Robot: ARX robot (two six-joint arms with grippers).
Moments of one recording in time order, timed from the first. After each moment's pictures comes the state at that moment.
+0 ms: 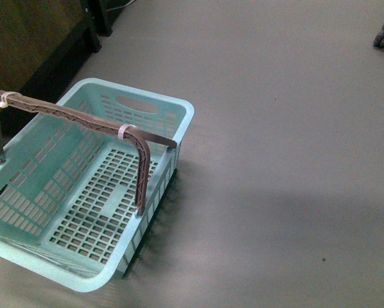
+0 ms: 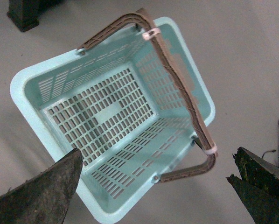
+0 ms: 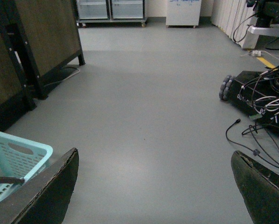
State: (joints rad) left arm 0.09 1.03 0.34 0.00 0.10 -0.77; right arm 0.00 0.00 0.02 0.00 0.00 0.00
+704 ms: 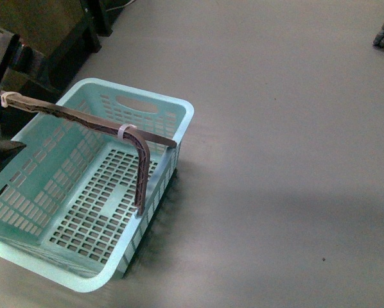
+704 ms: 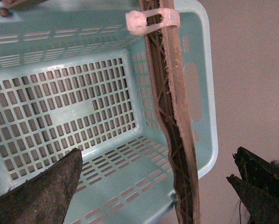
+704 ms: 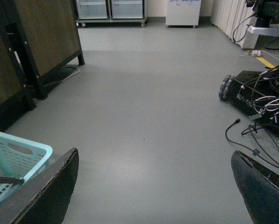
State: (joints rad) left arm -0.07 1.92 0.79 0.33 0.00 -1.15; right arm 0.00 0.00 0.02 0.00 0.00 0.00
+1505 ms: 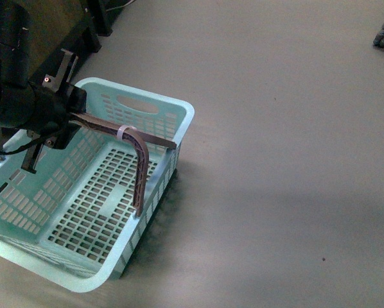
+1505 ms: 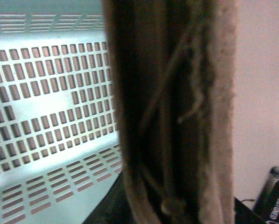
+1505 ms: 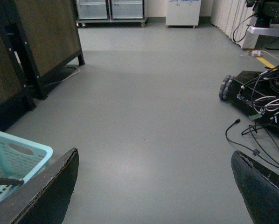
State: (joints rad) left arm -0.14 2.21 1.02 0.35 -0.02 -1.27; right arm 0.00 0.00 0.02 0.00 0.00 0.00
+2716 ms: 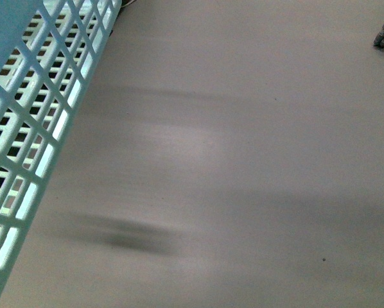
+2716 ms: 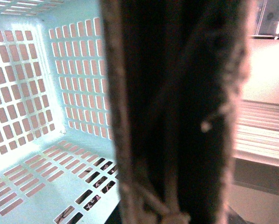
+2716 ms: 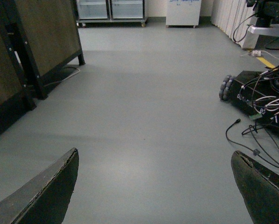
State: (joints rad) left arm -0.02 0.85 0.98 -0.41 0.09 -1.53; right arm 0.00 0.00 0.02 0.00 0.00 0.00
